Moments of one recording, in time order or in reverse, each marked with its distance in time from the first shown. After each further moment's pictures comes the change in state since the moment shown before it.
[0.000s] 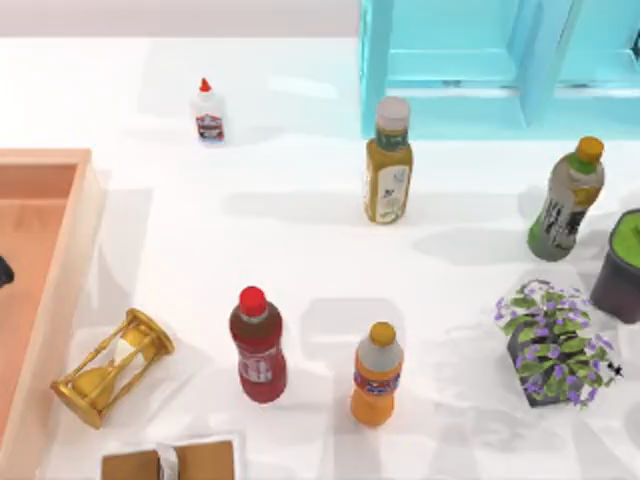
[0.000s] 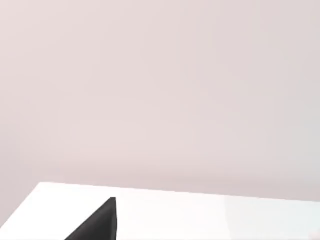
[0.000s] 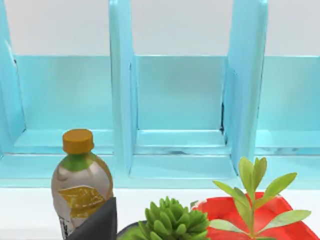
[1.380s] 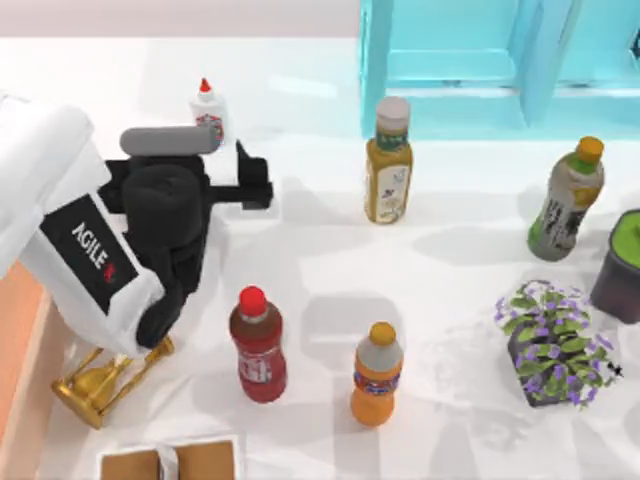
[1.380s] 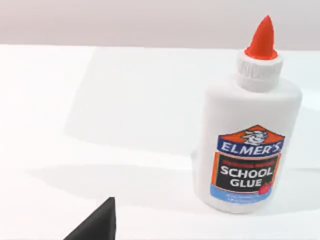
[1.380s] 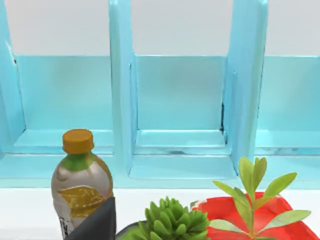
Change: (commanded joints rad) left arm -0.369 1.922 0.667 0.966 -0.253 -0.069; right arm 0.000 0.000 0.000 0.000 0.000 0.000
